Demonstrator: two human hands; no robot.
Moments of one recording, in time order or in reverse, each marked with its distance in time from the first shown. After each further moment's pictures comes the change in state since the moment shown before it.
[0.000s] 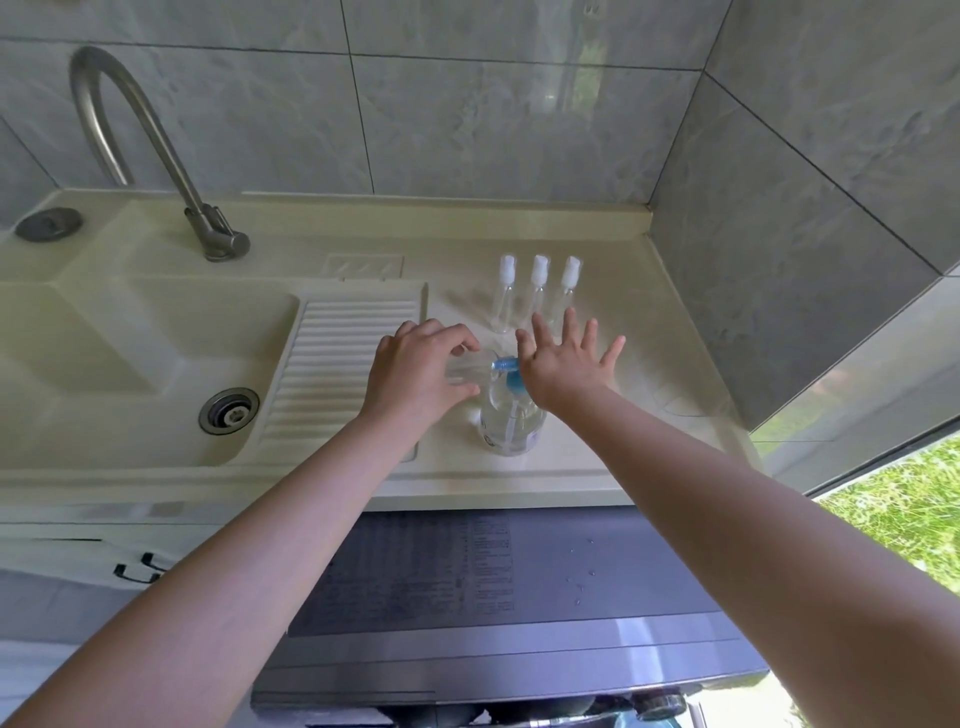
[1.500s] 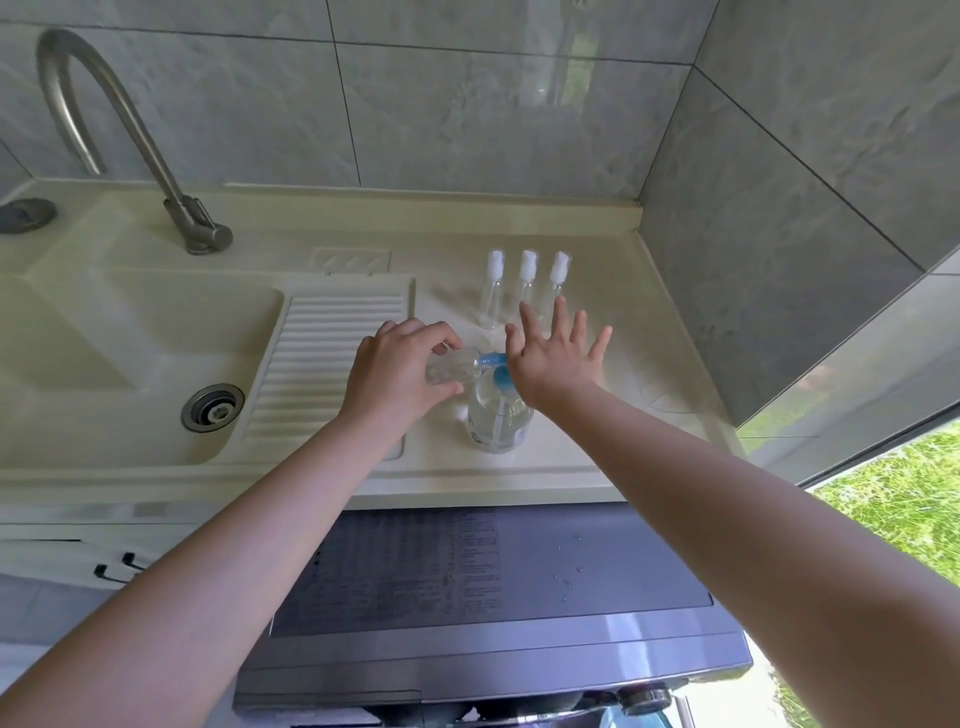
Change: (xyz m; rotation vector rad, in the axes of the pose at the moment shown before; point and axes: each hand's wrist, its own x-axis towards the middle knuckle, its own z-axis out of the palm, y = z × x) left_hand -0.002 -0.004 0.000 -0.062 0.005 -0.018; right_hand 0.002 0.002 0.001 0.000 0.061 -0.031
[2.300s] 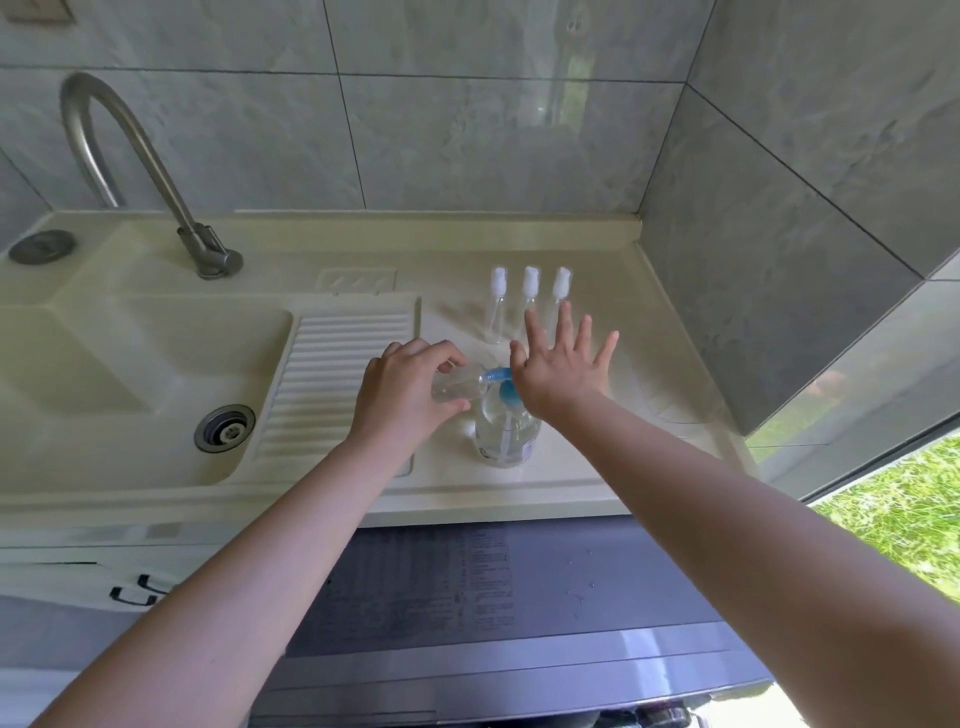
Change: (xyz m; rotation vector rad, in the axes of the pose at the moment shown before) left_hand -0.002 0.000 0.000 0.009 0.005 0.001; right_hand 0.000 -0.001 -0.006 -0.065 0.022 0.006
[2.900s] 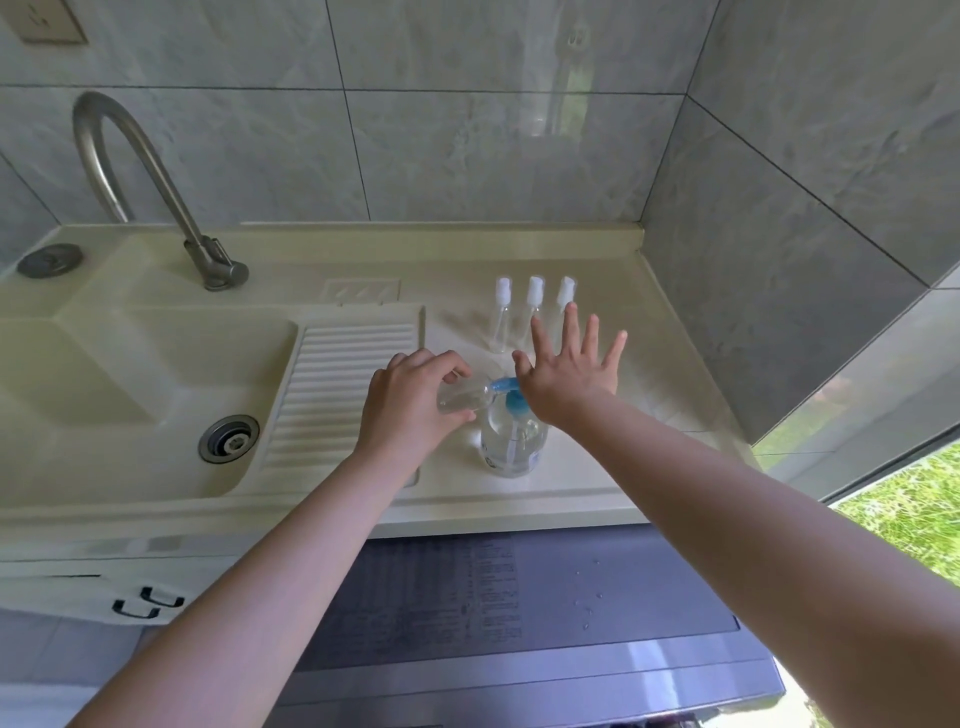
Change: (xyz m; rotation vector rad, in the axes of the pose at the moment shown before) left_hand -0.001 -0.002 0.000 0.011 0.014 -0.004; right_hand 0.002 0.001 -0.007 -0.102 -0.017 -0.022
